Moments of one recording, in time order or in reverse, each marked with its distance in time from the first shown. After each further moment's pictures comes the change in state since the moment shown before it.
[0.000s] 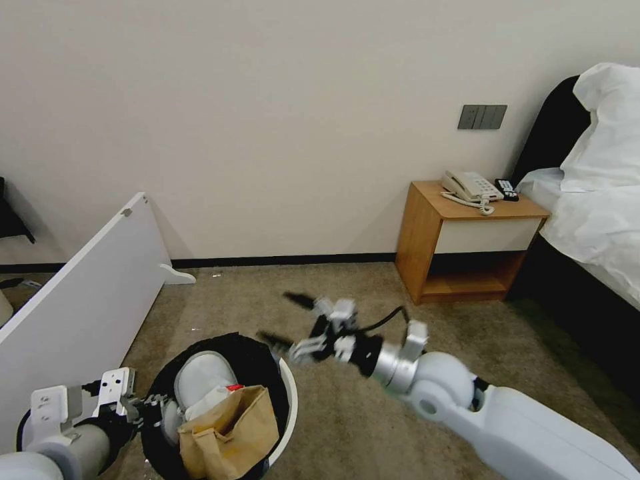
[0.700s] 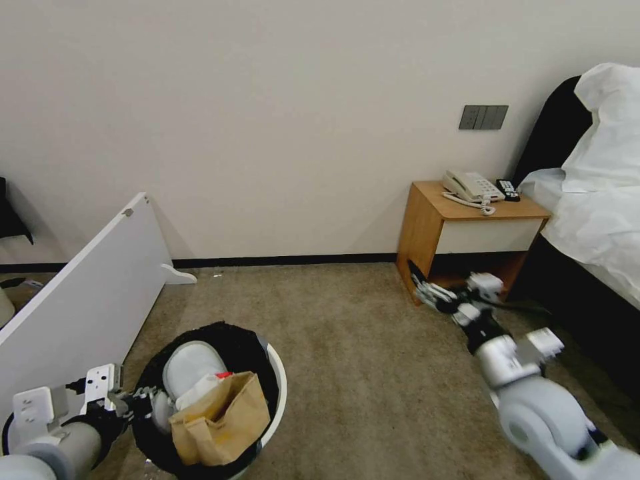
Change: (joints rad) left arm -0.041 -0.098 -0.005 0.010 0.105 0.000 0.049; right arm -0.684 0.075 0.681 0.186 -0.367 -0.008 0.418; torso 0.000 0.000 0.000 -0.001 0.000
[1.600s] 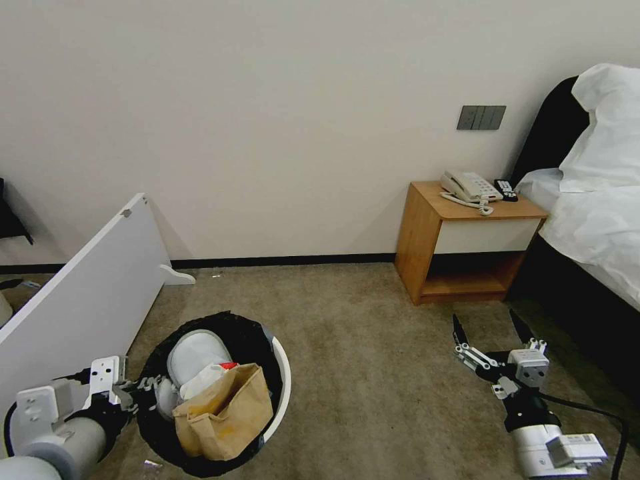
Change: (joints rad) left arm -0.001 -0.035 0.007 -0.009 0.131 0.000 0.096; right arm -0.244 0.369 0.185 0.084 -0.371 0.026 -0.099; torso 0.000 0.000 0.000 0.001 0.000
